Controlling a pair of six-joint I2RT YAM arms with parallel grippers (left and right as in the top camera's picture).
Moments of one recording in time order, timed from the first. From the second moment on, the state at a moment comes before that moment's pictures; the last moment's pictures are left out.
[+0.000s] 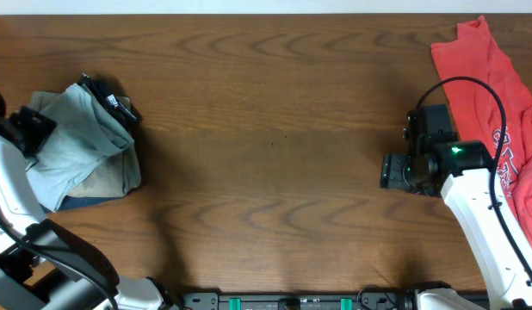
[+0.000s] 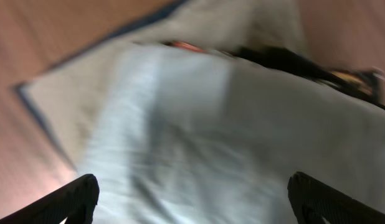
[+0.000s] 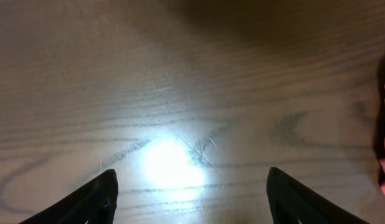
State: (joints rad) left arm 0.65 1.67 1.40 -0.81 -0.01 -0.43; right arm 0.11 1.33 1.00 -1.02 0.07 0.31
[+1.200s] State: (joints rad) left arm -0.28 1.26 1.07 -1.24 0.03 -0.36; right arm 0.09 1.07 0.92 -0.98 -0.13 0.28
